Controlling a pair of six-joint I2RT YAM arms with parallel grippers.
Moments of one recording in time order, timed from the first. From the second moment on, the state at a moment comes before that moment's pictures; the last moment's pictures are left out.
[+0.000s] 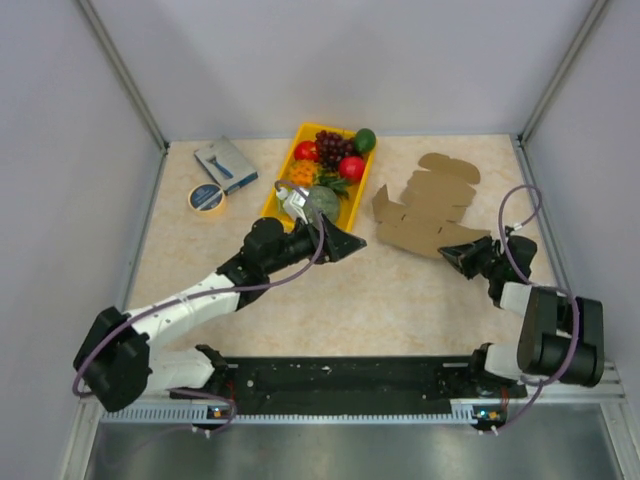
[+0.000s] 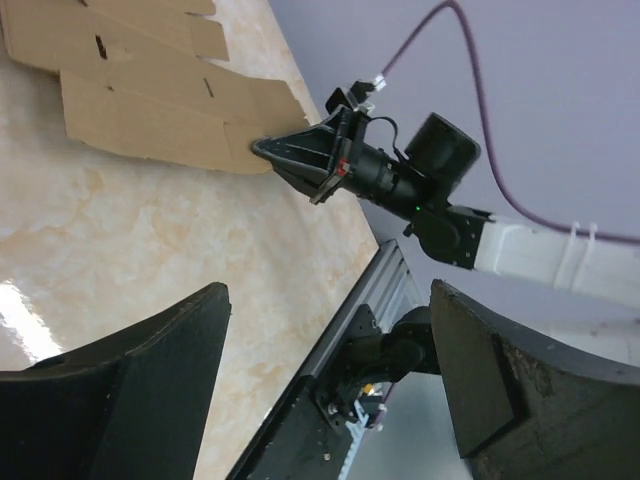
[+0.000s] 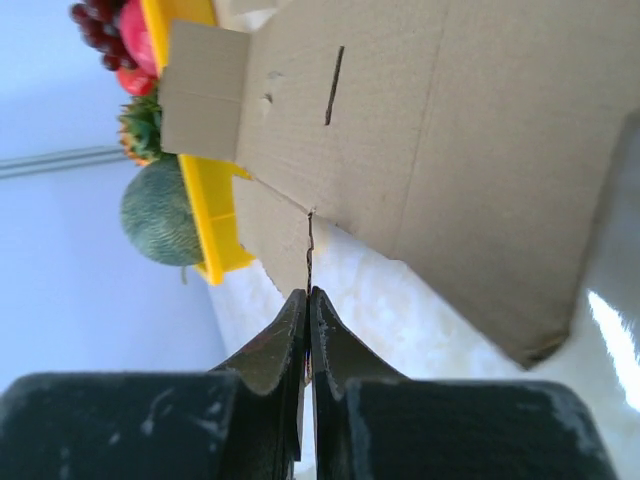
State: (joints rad) left arm -0.72 1.18 0.70 0.38 0.33 -0.90; right arm -0.25 1.41 0.34 0.48 -0.67 1.00
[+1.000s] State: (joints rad) left arm -0.89 1.87 0.89 0.78 0.22 -1.44; right arm -0.27 0.79 0.11 0.21 -0.75 1.19
